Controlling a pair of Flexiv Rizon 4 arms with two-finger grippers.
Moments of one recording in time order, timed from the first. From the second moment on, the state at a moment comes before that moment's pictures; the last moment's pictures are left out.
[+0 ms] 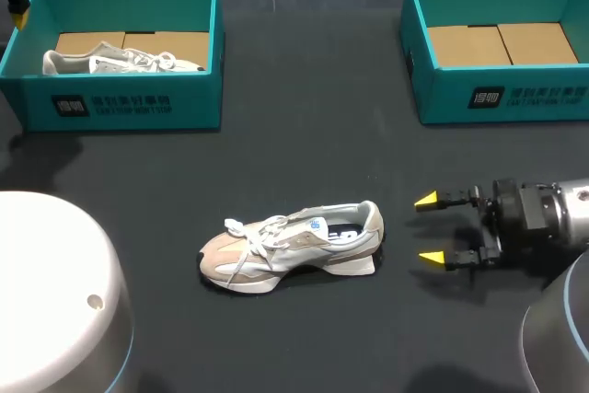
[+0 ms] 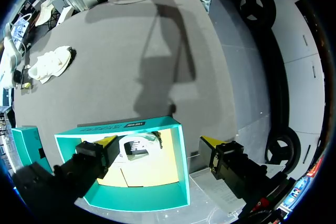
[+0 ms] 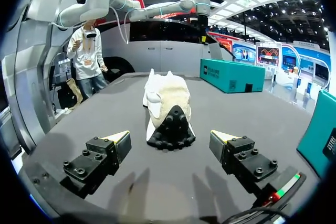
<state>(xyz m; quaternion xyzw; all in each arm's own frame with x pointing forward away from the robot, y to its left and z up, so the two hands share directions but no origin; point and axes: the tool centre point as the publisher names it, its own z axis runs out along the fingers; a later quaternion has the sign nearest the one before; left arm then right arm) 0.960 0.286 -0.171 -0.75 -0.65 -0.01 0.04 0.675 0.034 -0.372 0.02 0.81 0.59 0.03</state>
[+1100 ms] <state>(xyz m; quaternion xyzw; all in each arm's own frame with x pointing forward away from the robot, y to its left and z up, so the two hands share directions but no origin) 0.960 0.286 -0.171 -0.75 -0.65 -0.01 0.04 0.692 0.080 -0.389 0.01 0.83 0.56 0.01</state>
